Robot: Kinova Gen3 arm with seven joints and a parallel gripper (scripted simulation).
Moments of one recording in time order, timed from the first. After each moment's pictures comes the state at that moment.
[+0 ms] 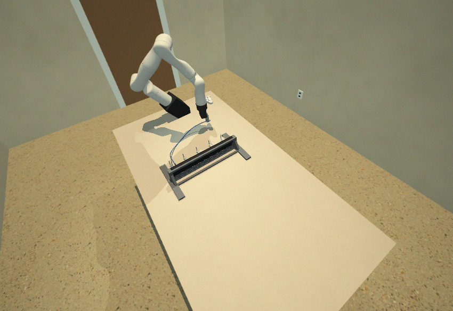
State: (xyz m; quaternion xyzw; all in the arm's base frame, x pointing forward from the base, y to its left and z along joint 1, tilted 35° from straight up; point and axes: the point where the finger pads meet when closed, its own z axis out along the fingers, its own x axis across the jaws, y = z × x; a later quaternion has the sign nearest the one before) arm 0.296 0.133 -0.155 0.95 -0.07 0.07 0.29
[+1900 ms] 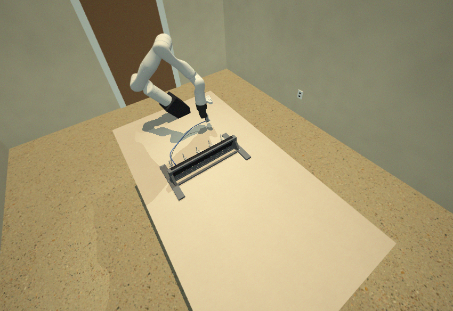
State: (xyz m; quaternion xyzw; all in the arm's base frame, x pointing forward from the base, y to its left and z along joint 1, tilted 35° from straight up) arm 0.294 0.131 -0.153 0.95 -0.06 0.06 0.29
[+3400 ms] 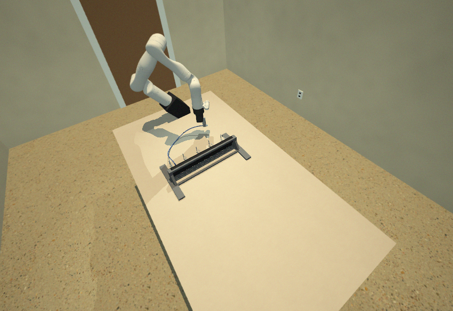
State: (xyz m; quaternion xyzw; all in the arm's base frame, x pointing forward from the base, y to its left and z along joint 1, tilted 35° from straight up) arm 0.343 0.104 -0.115 0.93 -0.22 0.11 0.28
